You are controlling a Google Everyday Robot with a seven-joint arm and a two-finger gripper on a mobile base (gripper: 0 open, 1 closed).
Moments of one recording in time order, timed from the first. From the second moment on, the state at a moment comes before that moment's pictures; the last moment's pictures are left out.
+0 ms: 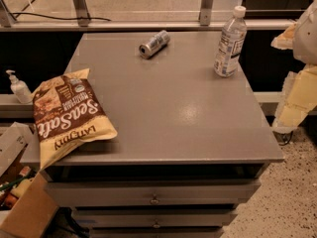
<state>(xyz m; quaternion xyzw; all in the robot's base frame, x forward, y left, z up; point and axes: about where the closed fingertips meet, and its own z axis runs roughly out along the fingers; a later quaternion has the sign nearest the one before) 0.438 -0.217 0.976 -0.60 0.78 -0.03 0.16</state>
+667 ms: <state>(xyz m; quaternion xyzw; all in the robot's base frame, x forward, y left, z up) 0.446 -0.219 0.971 -0.60 0.78 -0.04 0.17</state>
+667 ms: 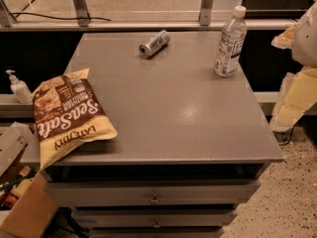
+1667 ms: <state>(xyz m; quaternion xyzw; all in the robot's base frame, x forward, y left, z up) 0.565 -0.225 0.936 -0.53 0.81 -0.04 0.26</state>
